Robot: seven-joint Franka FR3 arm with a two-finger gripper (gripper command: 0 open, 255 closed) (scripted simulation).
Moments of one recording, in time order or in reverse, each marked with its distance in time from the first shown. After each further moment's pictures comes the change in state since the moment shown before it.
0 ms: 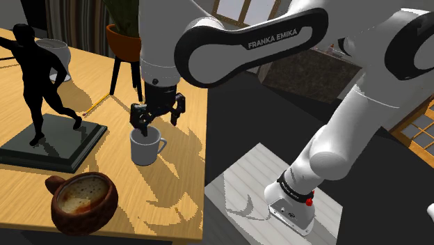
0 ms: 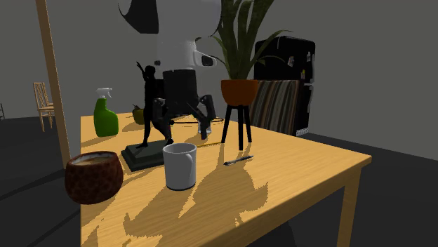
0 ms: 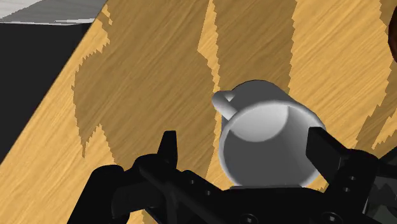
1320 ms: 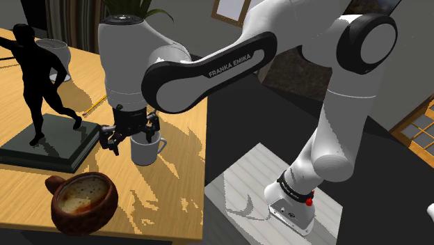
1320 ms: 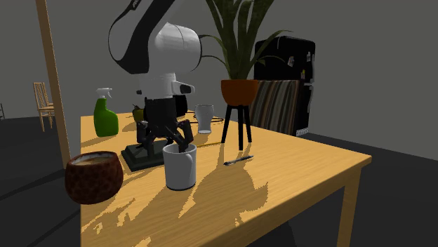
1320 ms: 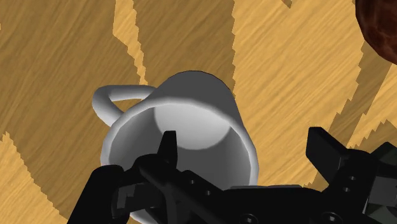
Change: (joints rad) arm 0.112 0.292 -0.021 0.158 -0.199 0.079 0.199
